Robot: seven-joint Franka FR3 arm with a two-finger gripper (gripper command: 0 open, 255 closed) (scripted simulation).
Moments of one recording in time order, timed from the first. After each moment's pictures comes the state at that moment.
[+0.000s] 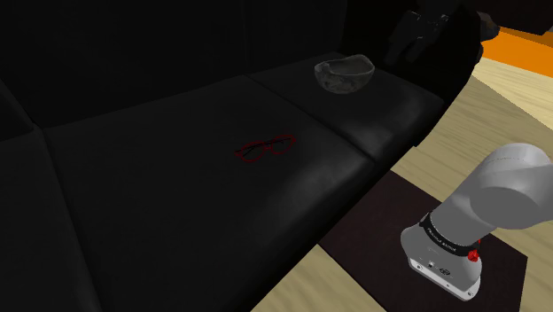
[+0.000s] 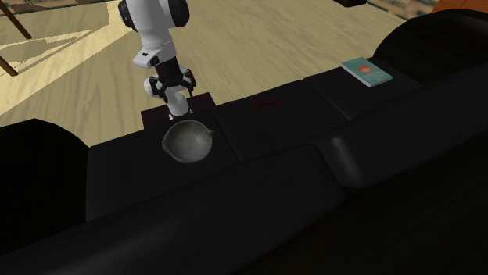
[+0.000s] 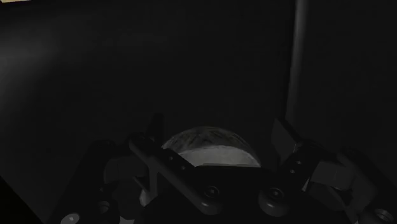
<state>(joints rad) -0.01 -0.81 0.01 -2.29 0.03 1.61 0.16</state>
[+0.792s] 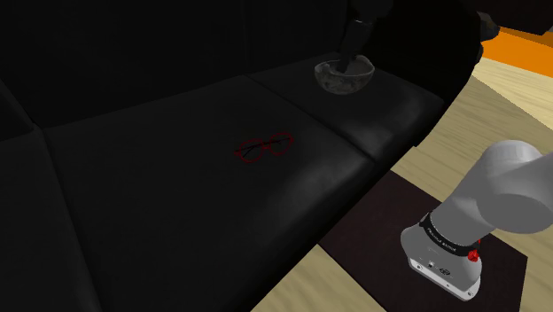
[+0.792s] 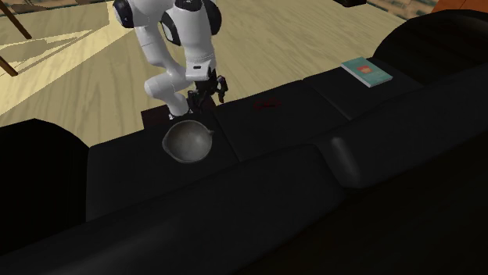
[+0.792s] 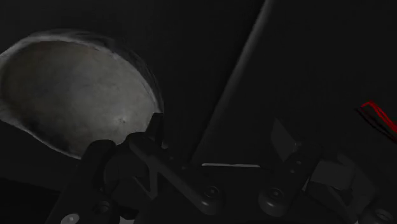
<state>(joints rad) 0.15 -0.51 0.08 -2.12 0.04 1.71 -0.09</state>
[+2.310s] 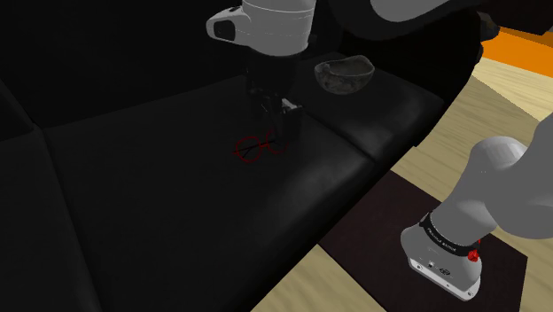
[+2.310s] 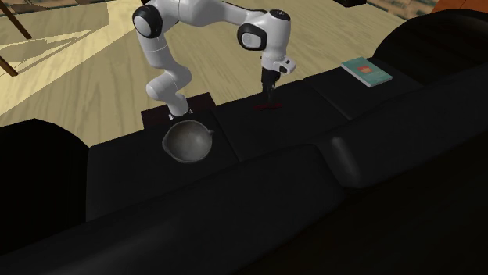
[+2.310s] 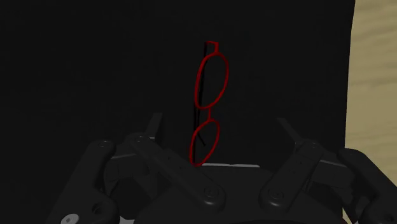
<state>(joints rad) 0.44 -0.10 0.34 -1.89 -0.03 1.78 -0.55</state>
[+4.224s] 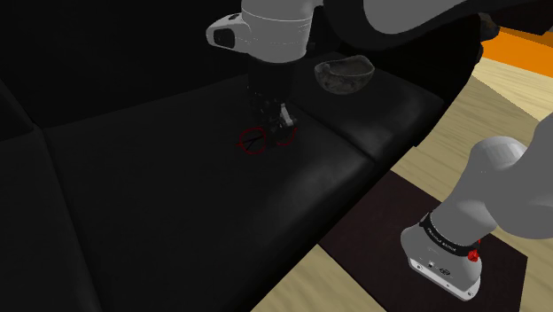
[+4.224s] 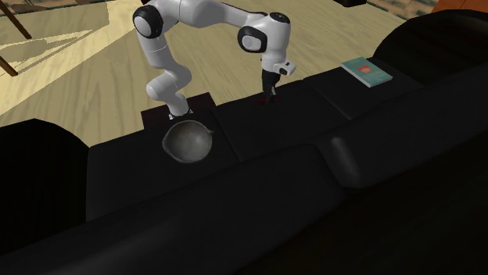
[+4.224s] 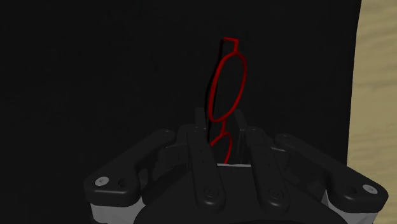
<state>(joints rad) 0.44 -0.10 0.34 -1.91 -0.03 1.80 -0.56</state>
